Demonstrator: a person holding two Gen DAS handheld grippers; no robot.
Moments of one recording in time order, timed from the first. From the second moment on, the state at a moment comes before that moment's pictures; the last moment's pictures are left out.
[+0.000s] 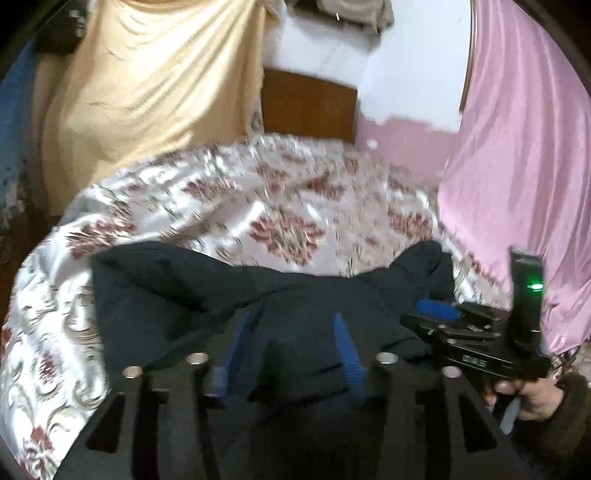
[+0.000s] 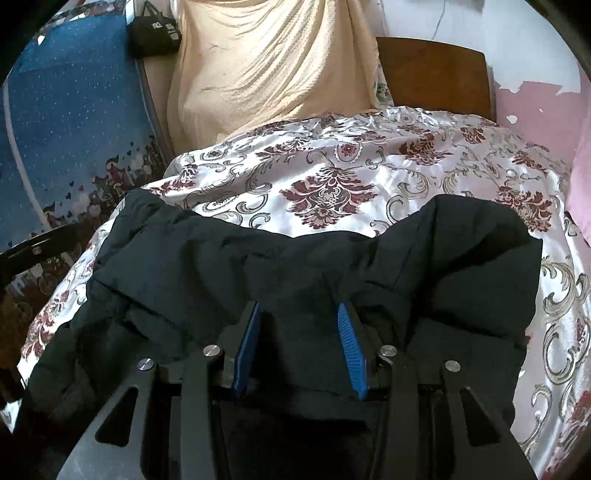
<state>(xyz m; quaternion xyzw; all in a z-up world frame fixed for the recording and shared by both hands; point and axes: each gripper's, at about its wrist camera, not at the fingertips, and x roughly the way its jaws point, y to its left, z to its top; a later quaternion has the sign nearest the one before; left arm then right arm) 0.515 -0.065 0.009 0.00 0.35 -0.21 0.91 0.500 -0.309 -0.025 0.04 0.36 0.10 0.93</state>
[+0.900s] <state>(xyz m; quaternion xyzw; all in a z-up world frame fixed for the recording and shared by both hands) 0.627 -0.089 -0.106 0.01 0.46 -0.16 0.87 0.595 -0.302 -0.090 -0.04 0.41 0.12 0.90</state>
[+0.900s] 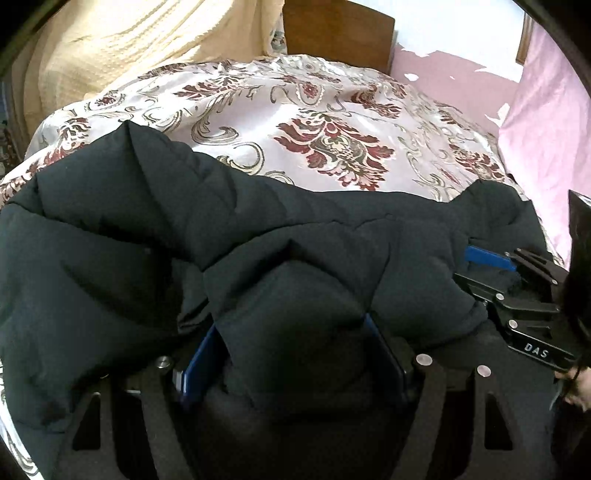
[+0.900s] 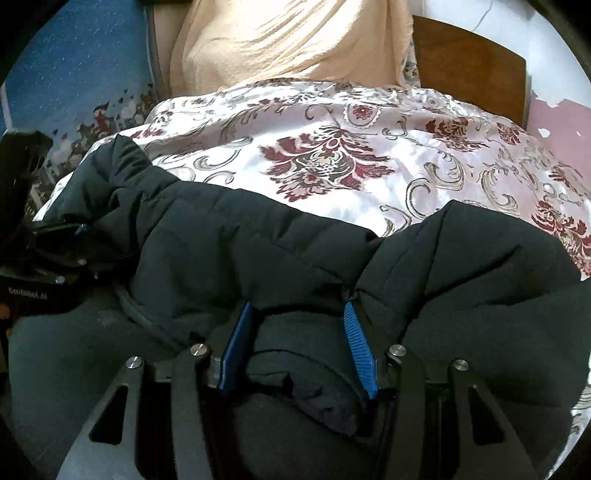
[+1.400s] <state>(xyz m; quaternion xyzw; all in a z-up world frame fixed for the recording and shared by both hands) 0.566 -0.059 -0.073 -0.04 0.42 -0.12 0.90 0.526 -0.320 -0.055 0.00 0.35 0.07 0.93</state>
